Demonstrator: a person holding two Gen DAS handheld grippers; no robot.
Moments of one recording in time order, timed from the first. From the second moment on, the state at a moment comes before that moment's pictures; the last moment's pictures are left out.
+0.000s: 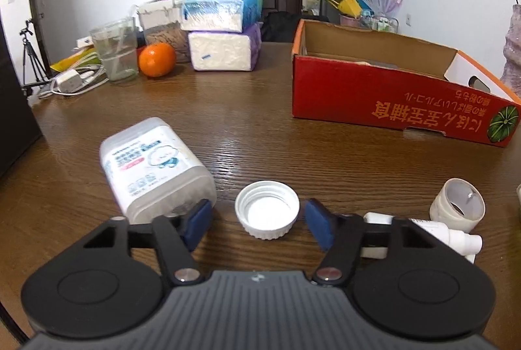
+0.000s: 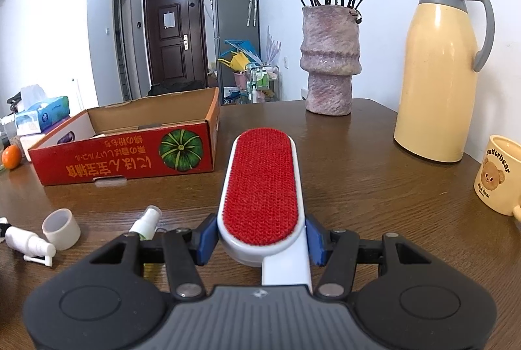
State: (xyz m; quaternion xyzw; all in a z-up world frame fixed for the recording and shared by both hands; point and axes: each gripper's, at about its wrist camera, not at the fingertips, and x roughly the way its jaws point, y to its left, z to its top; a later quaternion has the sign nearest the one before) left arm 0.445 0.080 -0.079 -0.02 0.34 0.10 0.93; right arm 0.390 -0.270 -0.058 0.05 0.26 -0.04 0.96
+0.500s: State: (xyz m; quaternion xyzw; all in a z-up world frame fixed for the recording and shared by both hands) left arm 0.434 0.081 -0.069 -0.02 0.32 0.10 0.94; right arm 0.384 -0.263 -0.057 0.05 0.25 -0.04 0.97
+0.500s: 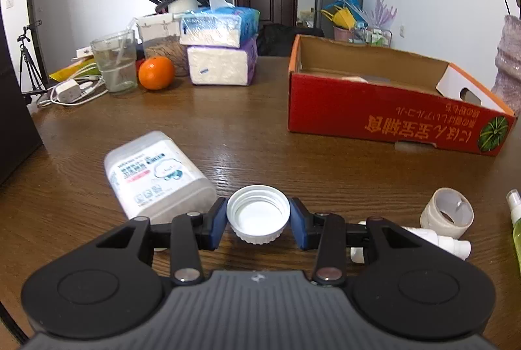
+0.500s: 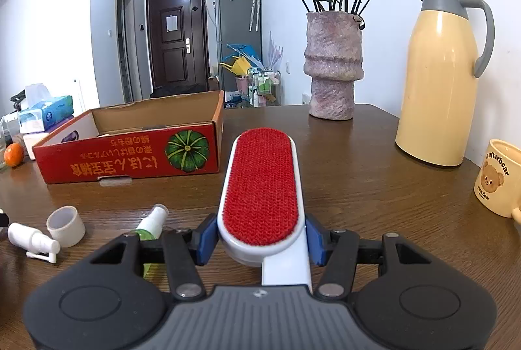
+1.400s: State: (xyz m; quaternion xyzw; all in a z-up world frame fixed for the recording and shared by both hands) left arm 0.395 0.045 -0.028 -0.04 0.25 0.06 0.97; right arm 0.376 -0.228 -0.036 0.05 0.22 0.00 0.97
